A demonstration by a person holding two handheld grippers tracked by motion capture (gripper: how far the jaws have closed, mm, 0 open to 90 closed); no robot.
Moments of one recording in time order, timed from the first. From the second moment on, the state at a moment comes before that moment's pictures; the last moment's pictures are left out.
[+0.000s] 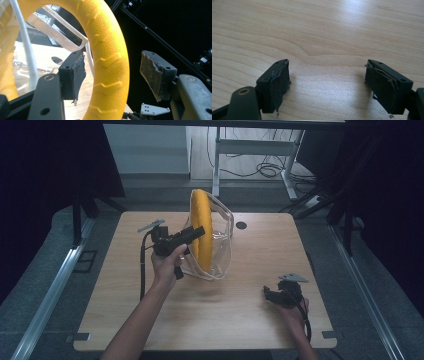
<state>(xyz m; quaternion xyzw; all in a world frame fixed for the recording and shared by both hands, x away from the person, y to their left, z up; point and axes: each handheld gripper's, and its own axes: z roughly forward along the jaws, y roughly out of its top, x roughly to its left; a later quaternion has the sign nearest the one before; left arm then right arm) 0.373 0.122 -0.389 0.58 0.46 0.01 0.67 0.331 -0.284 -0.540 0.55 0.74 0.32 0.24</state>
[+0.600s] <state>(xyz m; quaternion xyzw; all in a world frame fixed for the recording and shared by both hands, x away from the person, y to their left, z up) 0.333 0.160 -0.399 0.60 0.42 0.00 0.68 0.331 -0.284 -0.540 0.55 0.74 0.32 0.24</state>
